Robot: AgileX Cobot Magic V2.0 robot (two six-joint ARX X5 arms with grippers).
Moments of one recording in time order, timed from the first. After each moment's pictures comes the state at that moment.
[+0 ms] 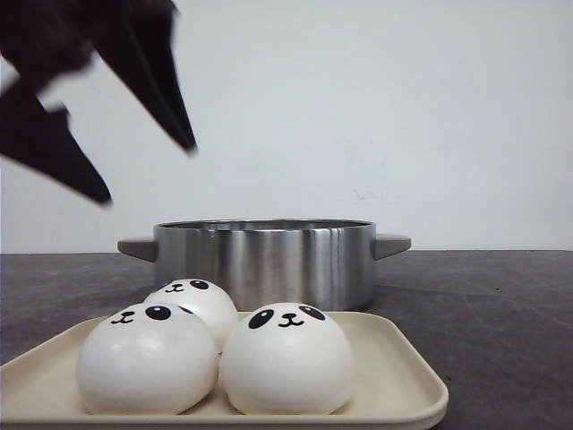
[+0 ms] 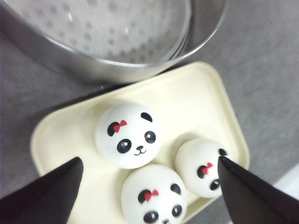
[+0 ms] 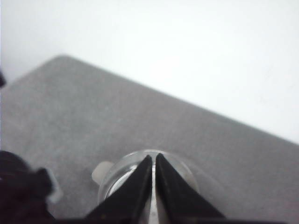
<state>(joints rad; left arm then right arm) -0.56 1.30 0.97 -0.66 0.29 -0.30 0.99 1.42 2.15 -1.09 0.48 0.19</state>
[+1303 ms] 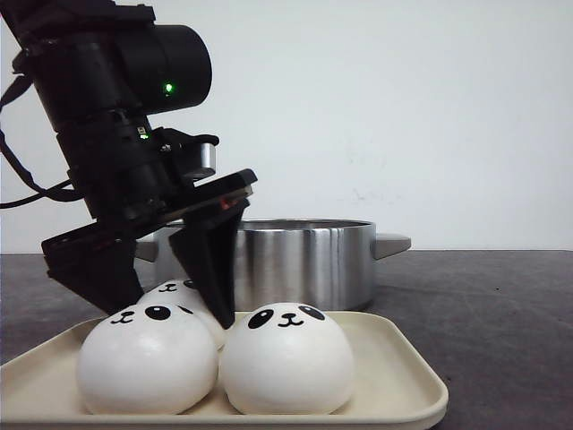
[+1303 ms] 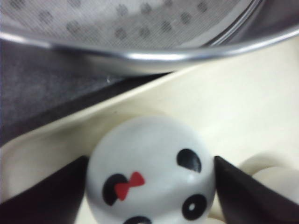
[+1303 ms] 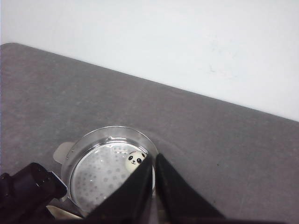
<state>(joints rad) -0.65 1.63 0.97 -0.51 0.16 -0.31 1.02 1.37 2.16 -1.29 0.63 0.32</state>
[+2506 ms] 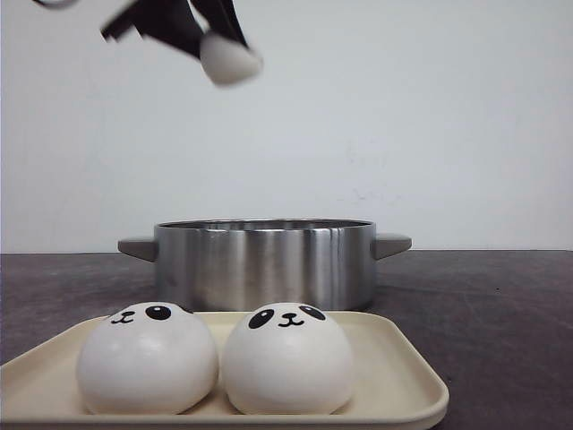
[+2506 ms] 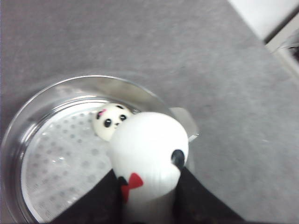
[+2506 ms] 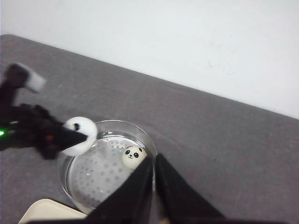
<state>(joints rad) -0.54 1.52 1.41 -0.51 0.14 -0.29 1.02 1.37 2.16 -1.32 0.63 0.32</state>
